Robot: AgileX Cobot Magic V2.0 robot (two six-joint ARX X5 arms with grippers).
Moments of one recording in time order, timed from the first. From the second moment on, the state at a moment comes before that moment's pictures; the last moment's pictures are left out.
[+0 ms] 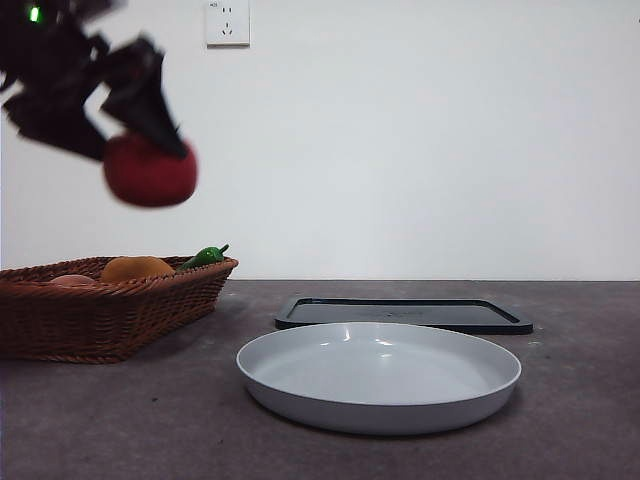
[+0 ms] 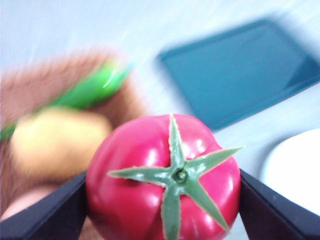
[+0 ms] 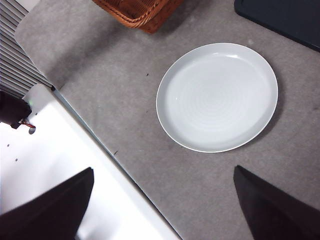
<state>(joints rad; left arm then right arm) -0.30 1.28 0.94 -0.23 0.24 0.12 0.37 0.80 1.02 -1.07 -0.55 -0.02</state>
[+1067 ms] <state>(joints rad) -0.76 1.68 0.94 0.00 0.24 0.09 0.37 0.80 1.02 -1.07 -0.55 -0.02</state>
